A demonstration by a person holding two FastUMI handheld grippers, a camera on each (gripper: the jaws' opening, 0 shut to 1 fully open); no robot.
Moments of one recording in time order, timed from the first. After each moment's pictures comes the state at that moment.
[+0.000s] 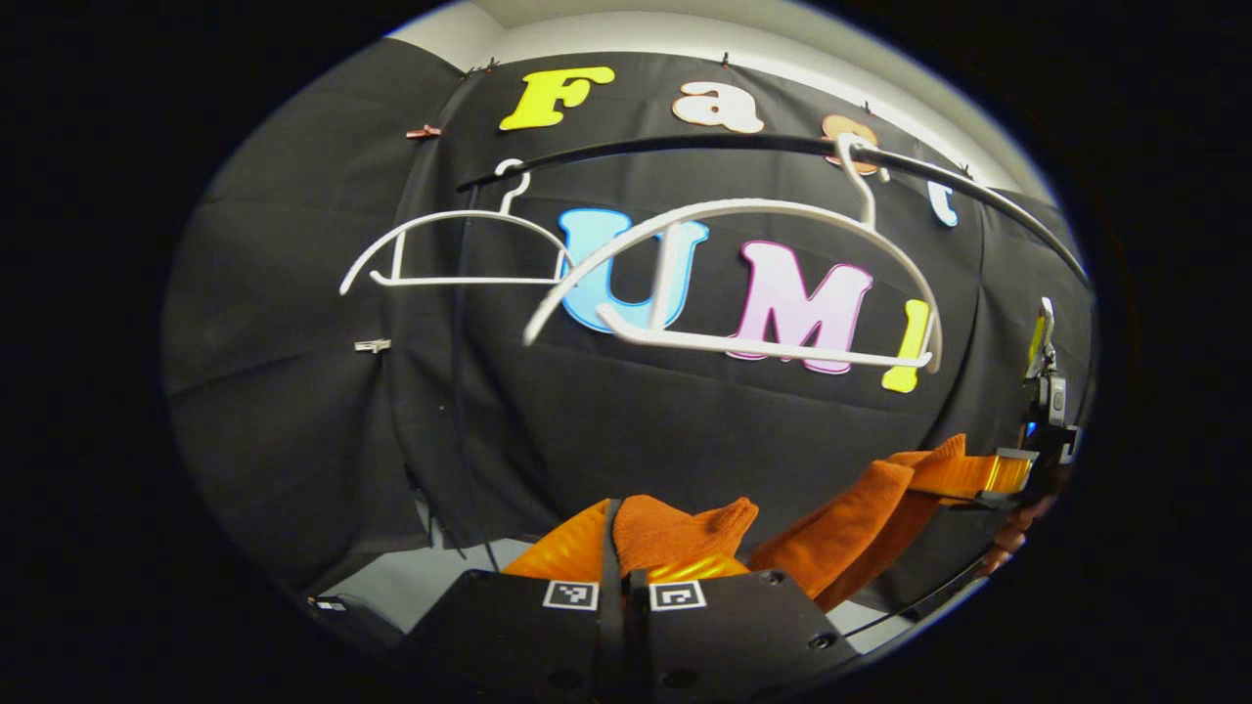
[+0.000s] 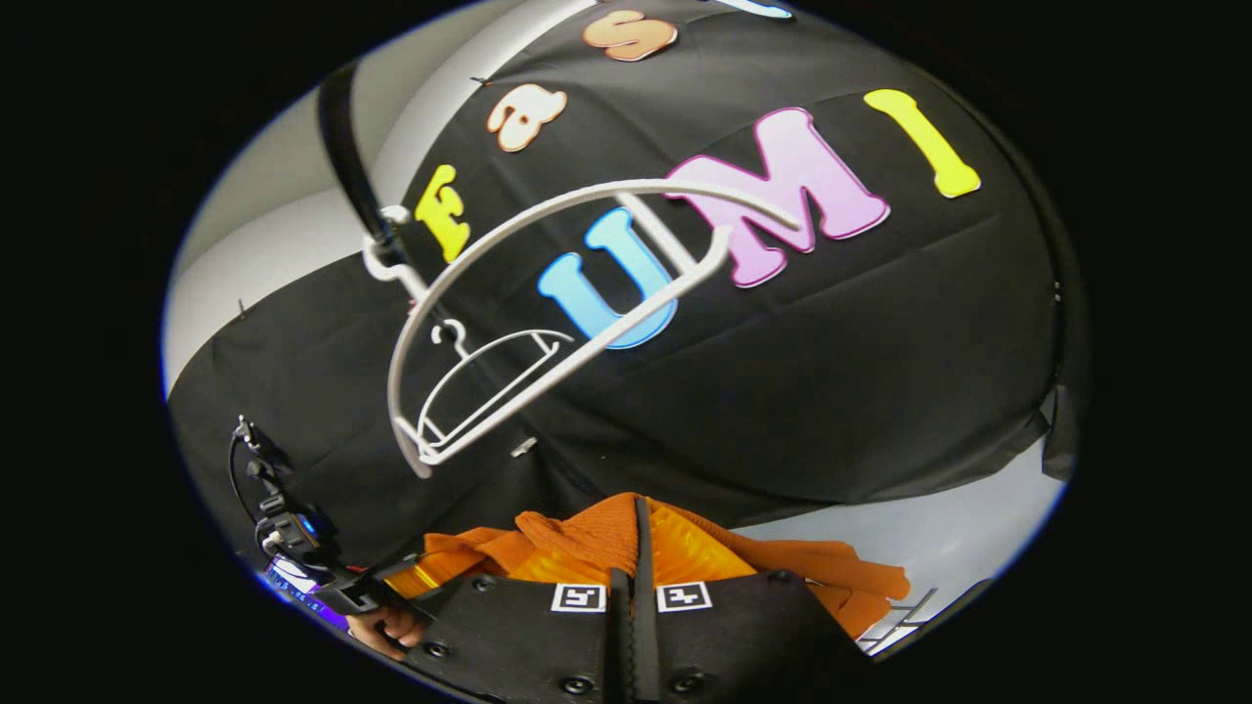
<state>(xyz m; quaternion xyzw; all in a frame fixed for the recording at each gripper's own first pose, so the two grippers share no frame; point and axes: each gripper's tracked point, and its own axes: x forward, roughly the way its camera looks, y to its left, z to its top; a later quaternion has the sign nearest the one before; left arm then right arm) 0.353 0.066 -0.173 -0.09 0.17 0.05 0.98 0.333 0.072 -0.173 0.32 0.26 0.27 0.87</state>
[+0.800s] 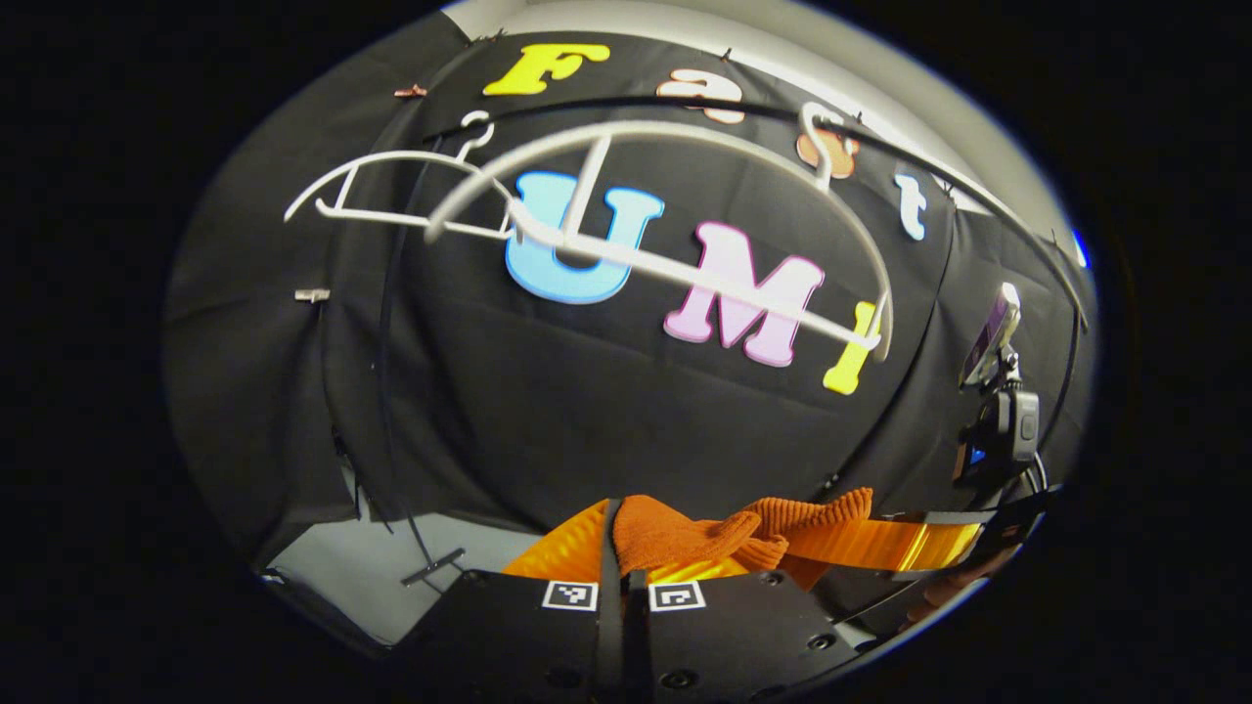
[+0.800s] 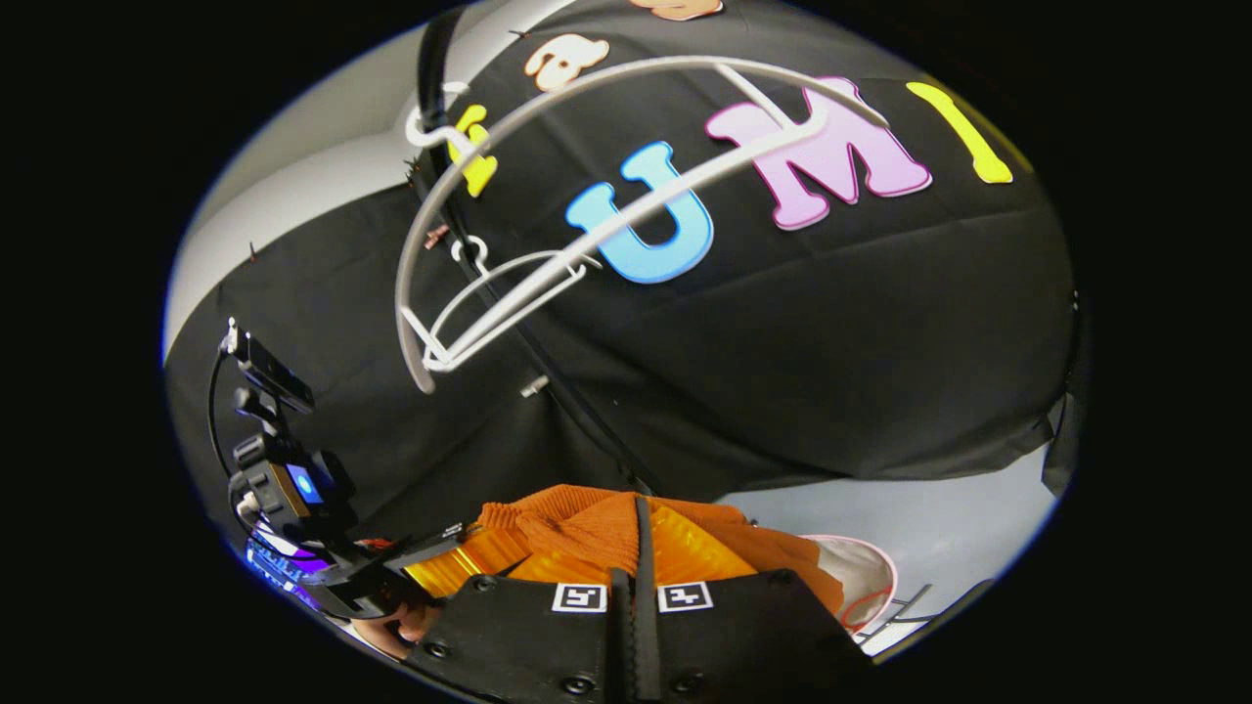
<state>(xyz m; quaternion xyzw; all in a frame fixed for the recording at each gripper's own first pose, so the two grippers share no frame) 0.362 0.020 -0.253 -0.15 0.22 -0.01 0.96 0.292 0.117 -0.254 0.25 0.33 0.30 0.86</state>
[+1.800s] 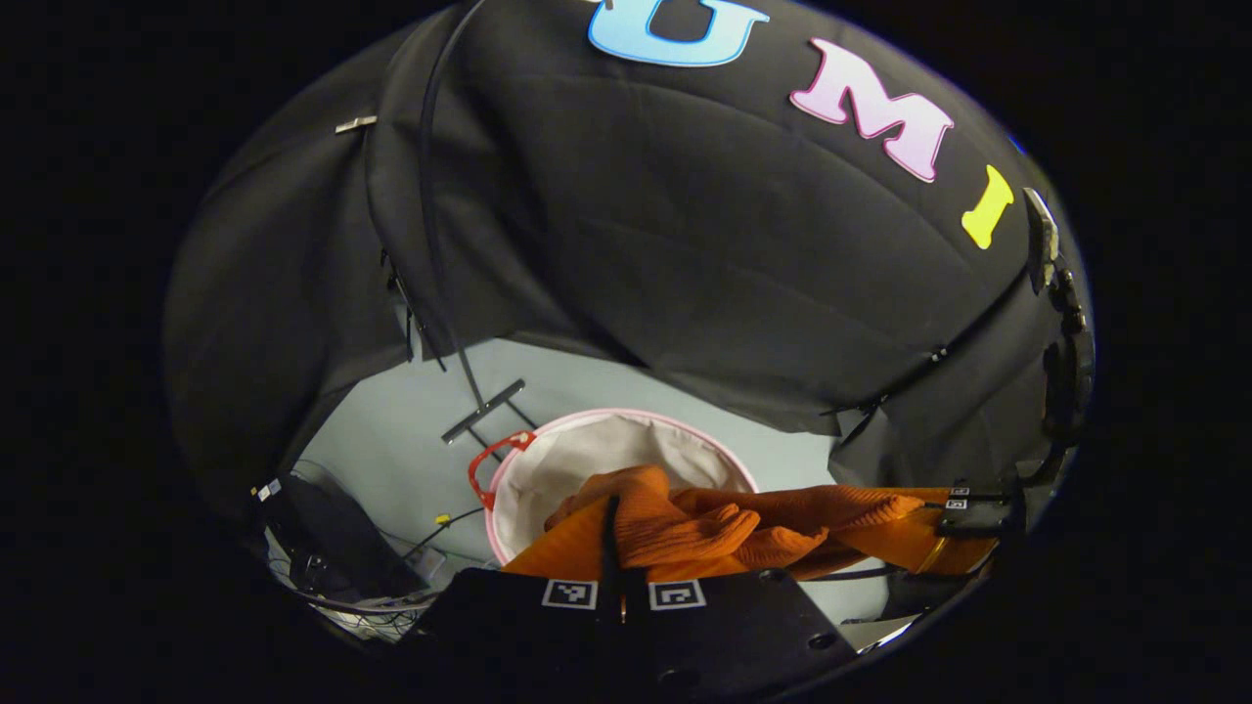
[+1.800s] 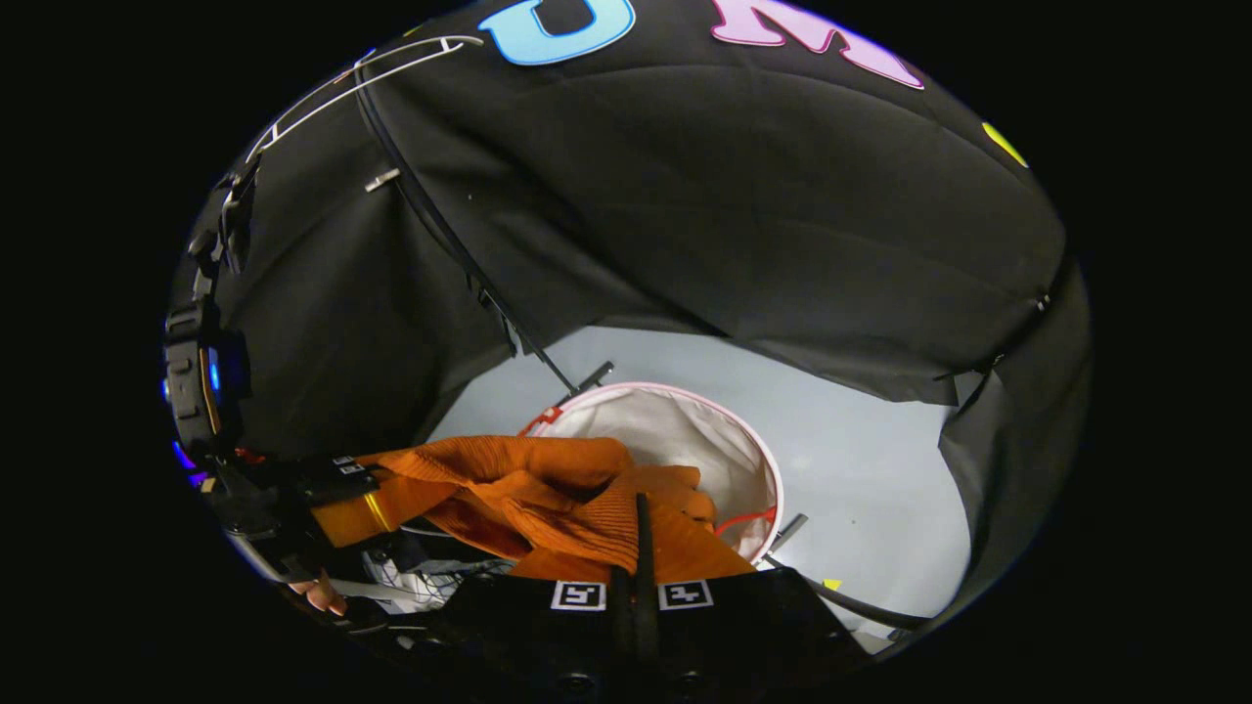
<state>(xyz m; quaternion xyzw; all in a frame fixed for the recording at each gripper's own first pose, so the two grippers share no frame) 0.327 0.022 -0.525 -0.16 0.48 0.07 0.86 0.251 0.077 -0.517 0.02 0.55 0.22 0.80</state>
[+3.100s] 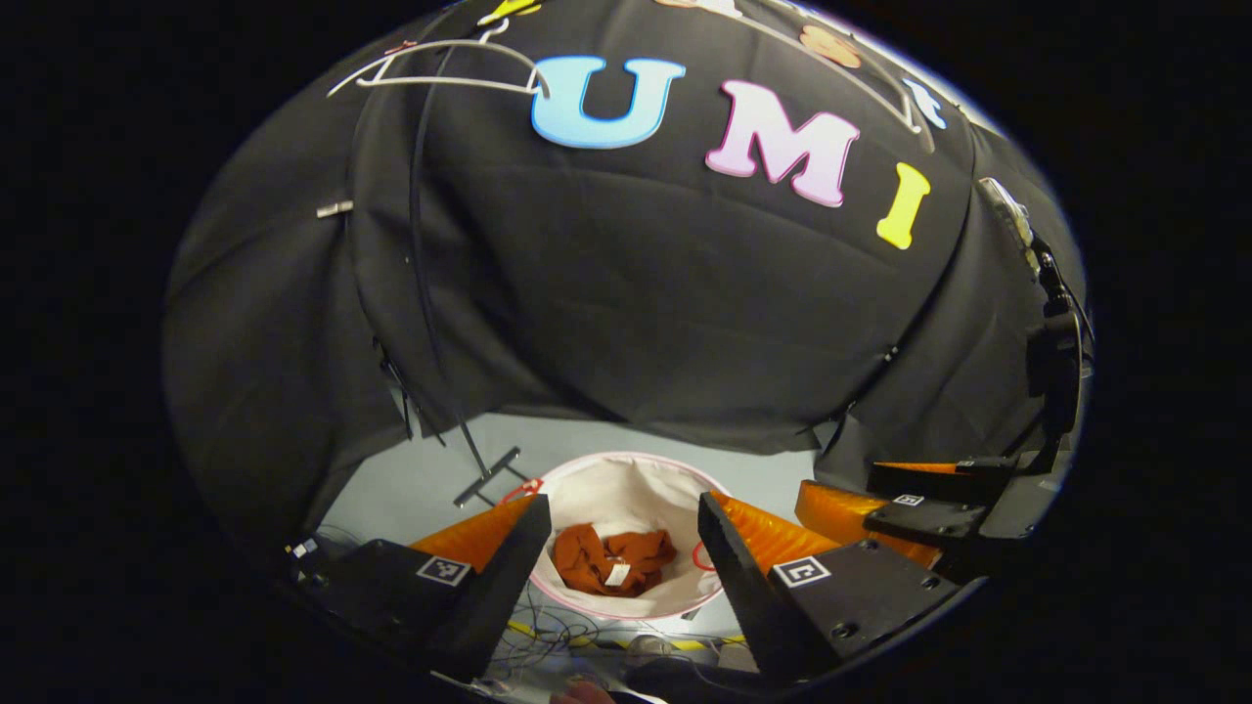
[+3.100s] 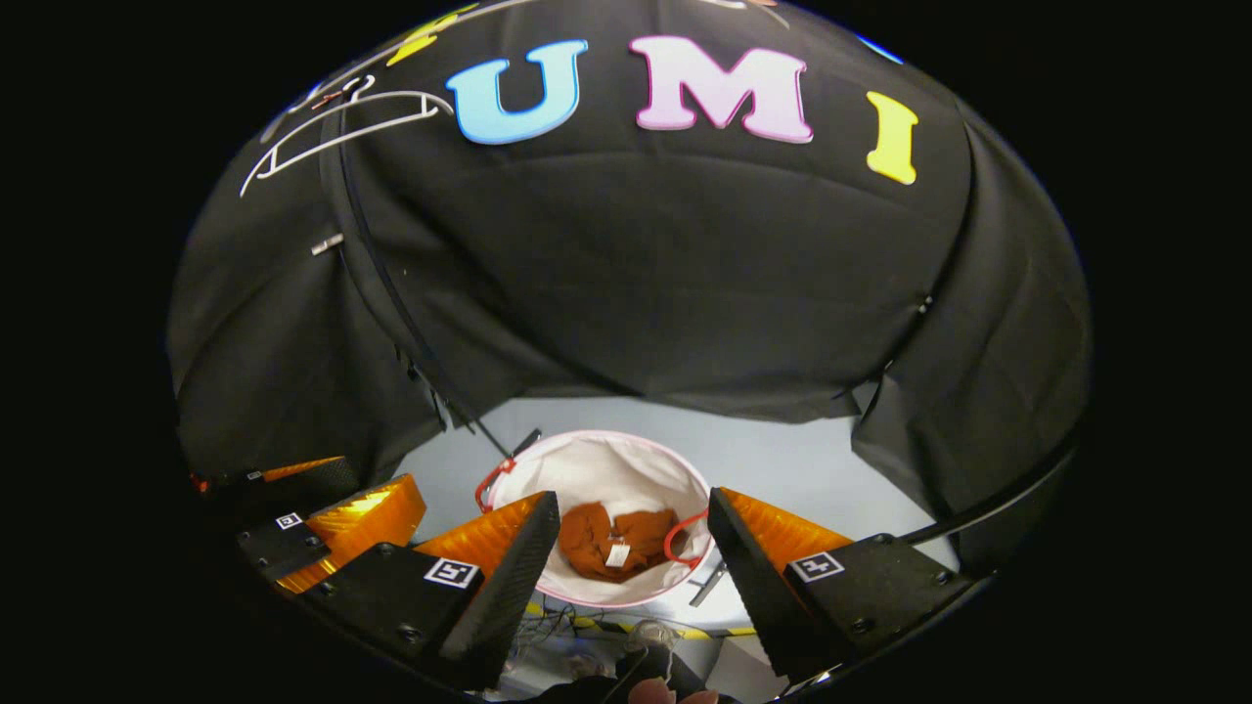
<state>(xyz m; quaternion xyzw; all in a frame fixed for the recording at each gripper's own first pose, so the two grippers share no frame) 0.275 0.027 -0.370 -0.09 0.34 0.01 0.94 0.241 0.043 -0.400 0.01 0.42 0.07 0.90</state>
